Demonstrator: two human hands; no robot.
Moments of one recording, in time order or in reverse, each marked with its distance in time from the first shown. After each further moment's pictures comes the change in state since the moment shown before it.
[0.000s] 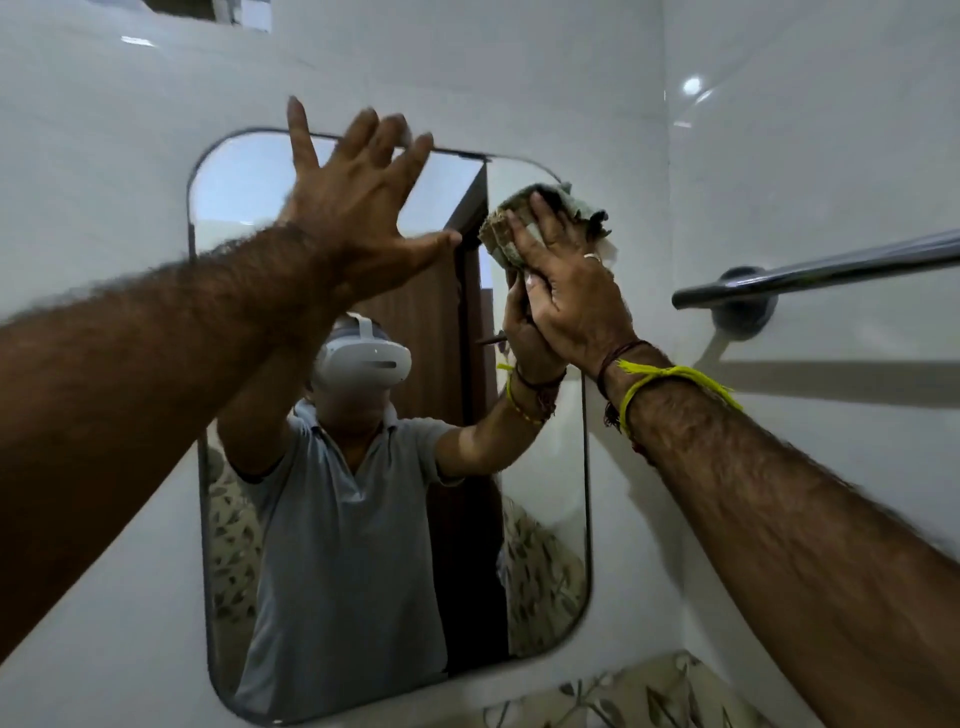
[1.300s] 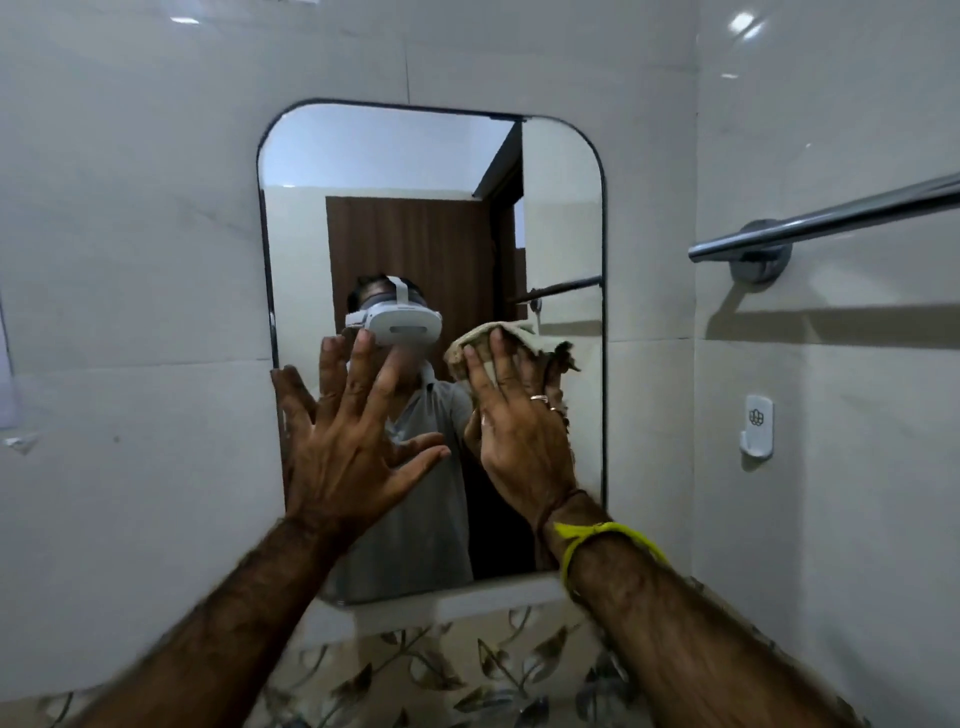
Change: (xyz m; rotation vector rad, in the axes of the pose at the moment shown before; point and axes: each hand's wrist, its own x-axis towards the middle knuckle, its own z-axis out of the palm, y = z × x) left_hand -0.242 0.068 0.009 -0.128 -0.115 -0.212; right_hand -0.151 -0.098 0.058 -0.074 -0.127 0.051
